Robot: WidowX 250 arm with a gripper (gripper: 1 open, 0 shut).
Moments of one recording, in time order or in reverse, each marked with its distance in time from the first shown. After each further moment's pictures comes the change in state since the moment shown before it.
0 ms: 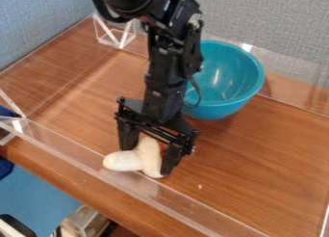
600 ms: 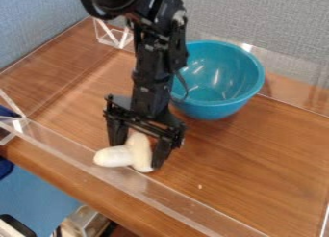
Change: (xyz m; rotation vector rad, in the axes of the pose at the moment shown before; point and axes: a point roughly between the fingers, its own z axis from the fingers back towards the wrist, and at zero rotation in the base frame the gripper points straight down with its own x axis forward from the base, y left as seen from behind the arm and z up) arm 0.006 0.017 0.007 -0.014 -0.020 0.075
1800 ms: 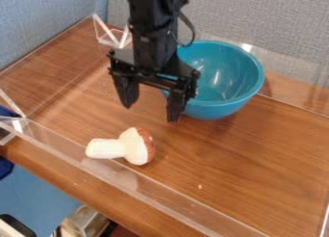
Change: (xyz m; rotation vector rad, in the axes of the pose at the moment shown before) arm 0.008 -0.009 0.052 -0.081 -0.230 0.011
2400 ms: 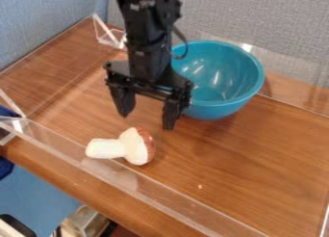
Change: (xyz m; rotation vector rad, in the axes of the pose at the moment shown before) arm 0.001 0.008 -0.017 -0.001 -0.013 0.035
